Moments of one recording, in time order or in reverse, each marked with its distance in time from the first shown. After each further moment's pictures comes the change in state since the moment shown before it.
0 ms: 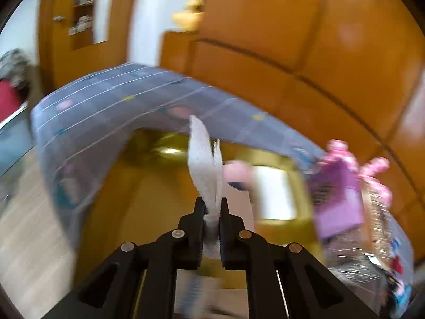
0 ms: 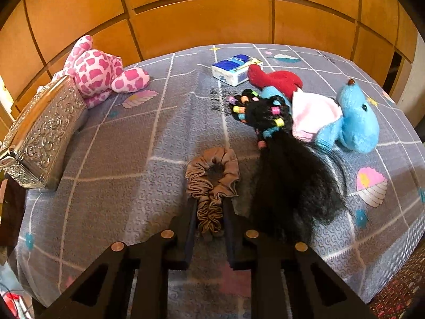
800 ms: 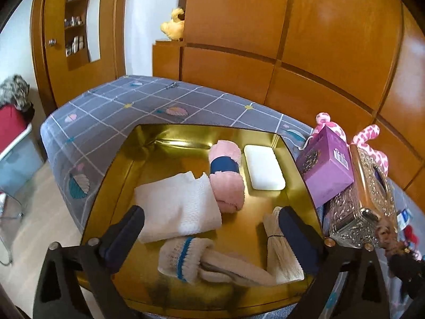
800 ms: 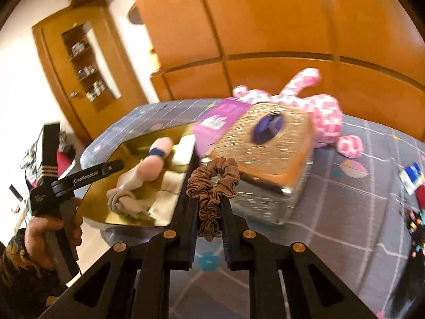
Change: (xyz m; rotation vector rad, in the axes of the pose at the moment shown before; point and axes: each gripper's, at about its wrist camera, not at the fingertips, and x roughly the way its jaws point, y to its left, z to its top) left arm -0.042 -0.040 -0.037 0.154 -0.039 0.019; right arm -0.068 0.226 0.000 -0.493 -0.078 0.570
